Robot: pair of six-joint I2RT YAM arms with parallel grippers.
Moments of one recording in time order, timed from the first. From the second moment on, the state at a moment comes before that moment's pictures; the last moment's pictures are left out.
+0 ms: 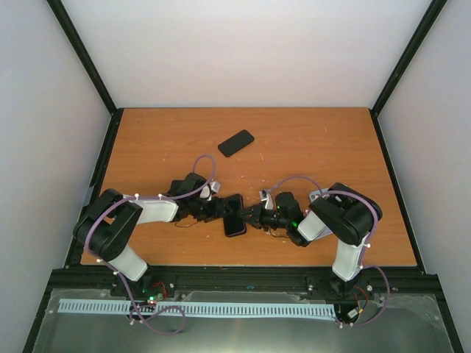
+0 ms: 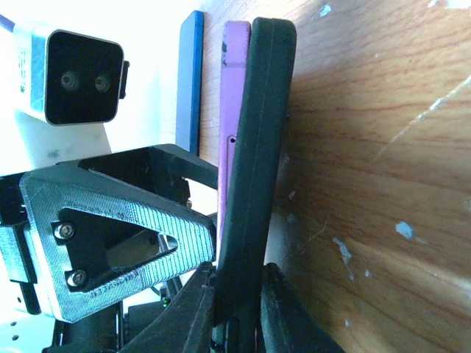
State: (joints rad) left arm -0.56 1.59 0.59 0.08 0.55 -0.72; right arm 0.70 1.84 0.37 1.07 -0.57 1.21
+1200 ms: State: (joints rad) left arm -0.40 1.10 0.50 0.09 0.76 -0.81; right arm 0.68 1.33 0.40 0.66 -0.52 1.08
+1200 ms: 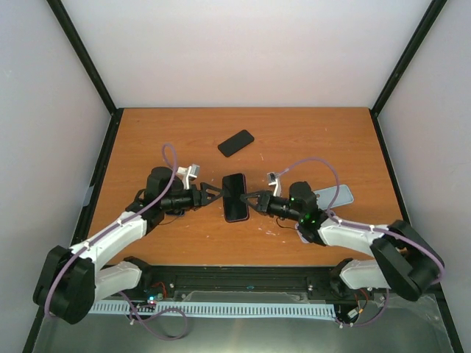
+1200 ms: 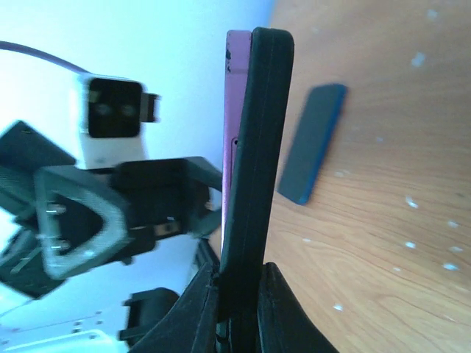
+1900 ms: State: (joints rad) left arm -0.40 1.09 0.43 0.50 0.96 -0.99; right arm 0.70 1.19 0.40 0.77 -0.55 1.20
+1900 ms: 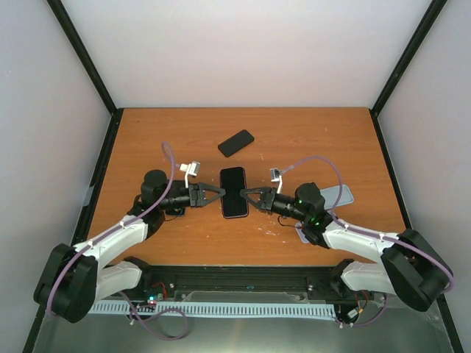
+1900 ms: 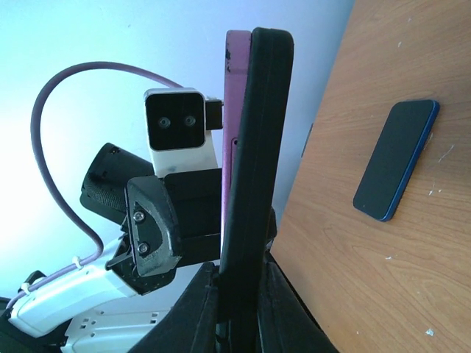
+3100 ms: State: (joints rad) left arm -0.40 1.22 0.42 0.58 1.14 -0.94; right arm 0.67 1.13 0.49 0.50 -0.60 1.05
